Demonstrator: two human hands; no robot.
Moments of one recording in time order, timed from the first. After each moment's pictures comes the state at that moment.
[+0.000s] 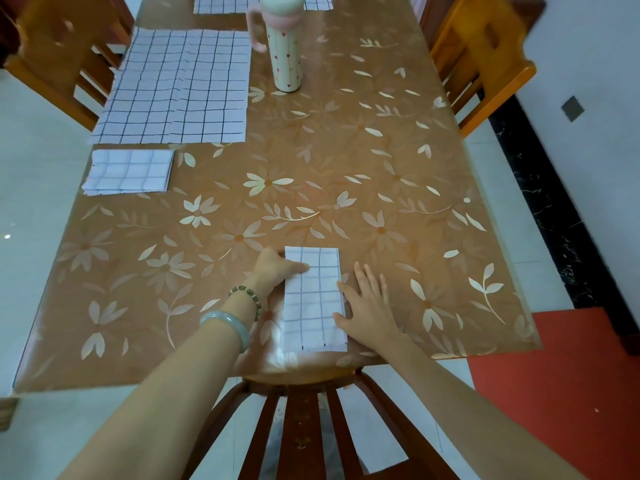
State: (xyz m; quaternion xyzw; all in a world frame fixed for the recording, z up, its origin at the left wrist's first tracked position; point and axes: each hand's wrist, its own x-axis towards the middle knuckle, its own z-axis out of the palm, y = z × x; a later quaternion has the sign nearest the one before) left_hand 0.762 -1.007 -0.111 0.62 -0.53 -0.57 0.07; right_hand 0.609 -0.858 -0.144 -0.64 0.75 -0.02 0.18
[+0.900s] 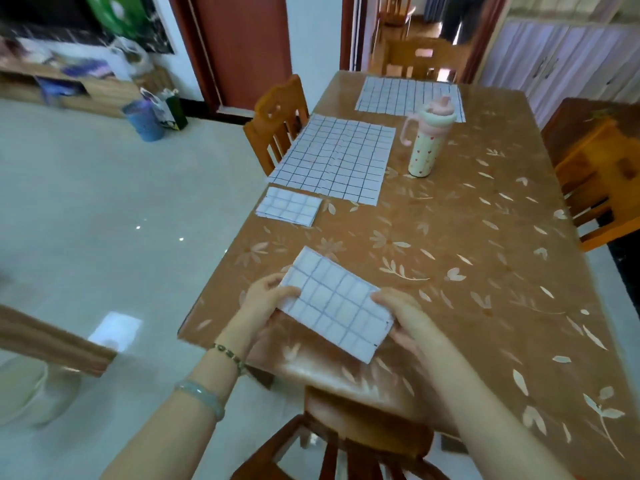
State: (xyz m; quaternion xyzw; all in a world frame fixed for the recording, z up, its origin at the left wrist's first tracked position) left_hand 0.977 -0.957 0.009 0.61 -0.34 -0.62 0.36; right_hand 0.730 -0.939 -0.010 -0.21 0.58 -0.41 0.67
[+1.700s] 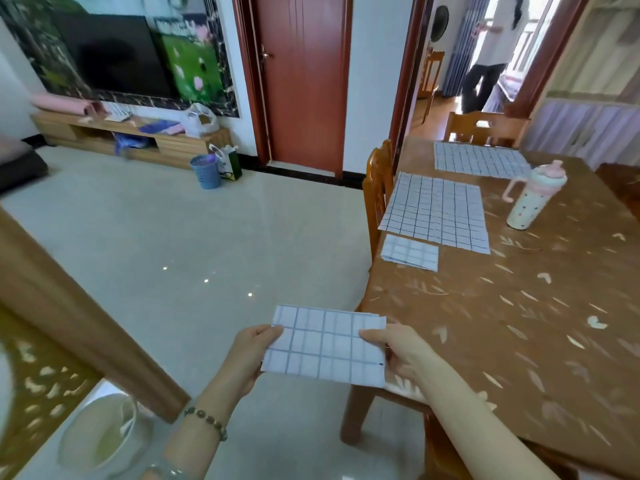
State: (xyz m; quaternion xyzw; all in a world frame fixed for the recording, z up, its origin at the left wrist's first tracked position) left_hand 1.369 -0.917 0.028 0.61 -0.34 -0.59 0.41; right_hand 1.122 -0.930 0.053 -0.23 0.58 -0.37 0.68
